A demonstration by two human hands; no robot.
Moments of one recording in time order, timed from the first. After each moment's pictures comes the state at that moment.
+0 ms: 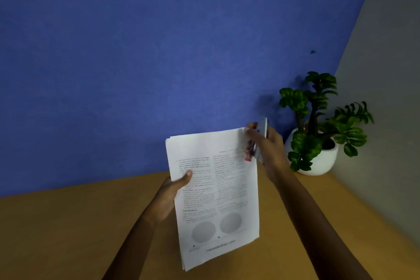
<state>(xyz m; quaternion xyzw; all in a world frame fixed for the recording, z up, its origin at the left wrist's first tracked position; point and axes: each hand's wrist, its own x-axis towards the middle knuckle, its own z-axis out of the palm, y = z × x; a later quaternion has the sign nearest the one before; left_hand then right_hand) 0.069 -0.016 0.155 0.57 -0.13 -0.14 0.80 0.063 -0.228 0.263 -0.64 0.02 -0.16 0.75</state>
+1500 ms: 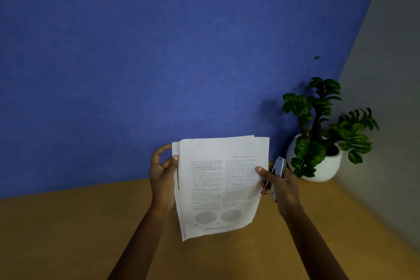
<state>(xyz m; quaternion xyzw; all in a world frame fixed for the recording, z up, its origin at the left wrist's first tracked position) 0.077 -0.026 0.183 0.57 -0.04 0.21 0.79 0.051 -0.259 0.191 -0.67 0.14 -0.16 0.71</state>
